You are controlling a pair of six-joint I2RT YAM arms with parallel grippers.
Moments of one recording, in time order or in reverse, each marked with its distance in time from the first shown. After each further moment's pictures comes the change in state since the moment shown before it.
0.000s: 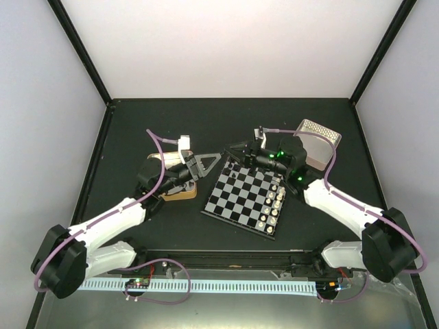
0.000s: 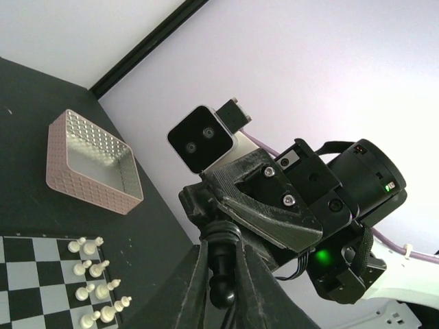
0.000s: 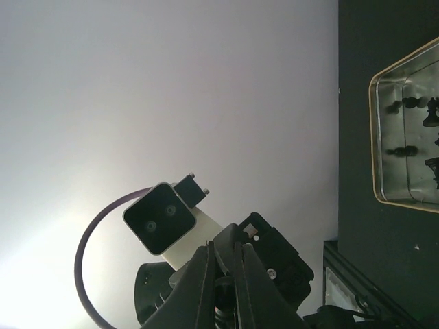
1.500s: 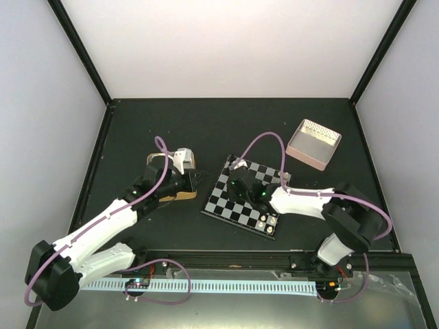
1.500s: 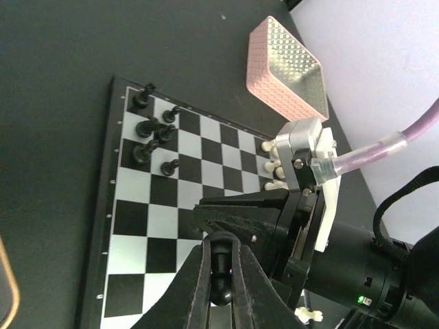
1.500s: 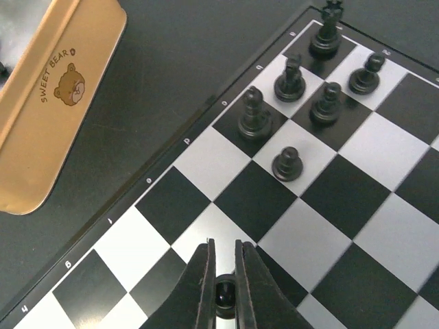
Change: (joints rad) left arm 0.002 -0.117 0.101 -0.822 -0.229 0.308; right arm 0.316 0.278 -0.008 -0.497 0.863 -1.068
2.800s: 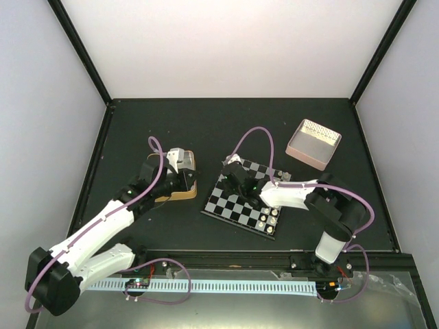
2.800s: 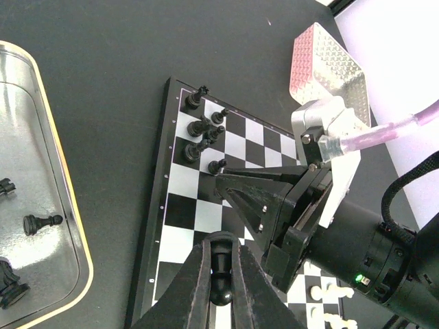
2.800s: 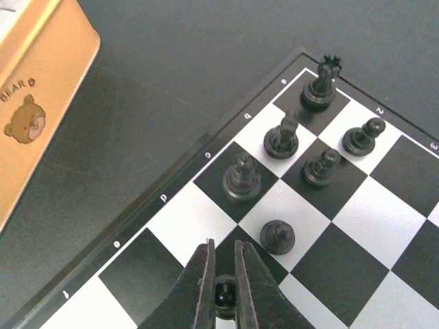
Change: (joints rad) left arm 0.056 -0.037 0.018 -0.137 -0.061 0.028; right arm -0.018 0.165 0.113 0.063 0.077 -0.105
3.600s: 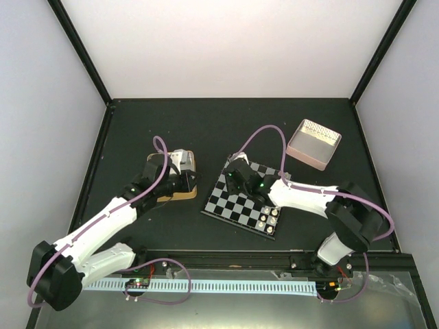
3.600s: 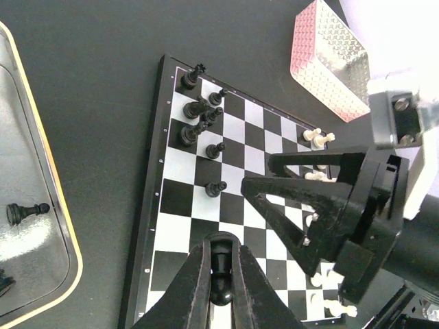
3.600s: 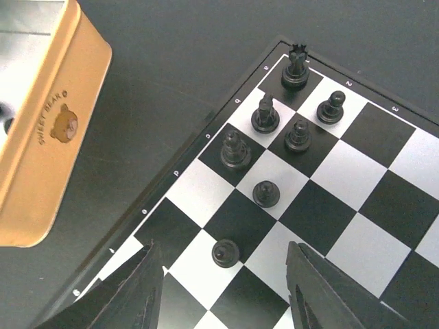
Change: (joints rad) left arm 0.000 0.047 0.000 0.004 0.042 0.002; right arm -0.001 -0.134 0.003 -0.186 -0.046 0.115
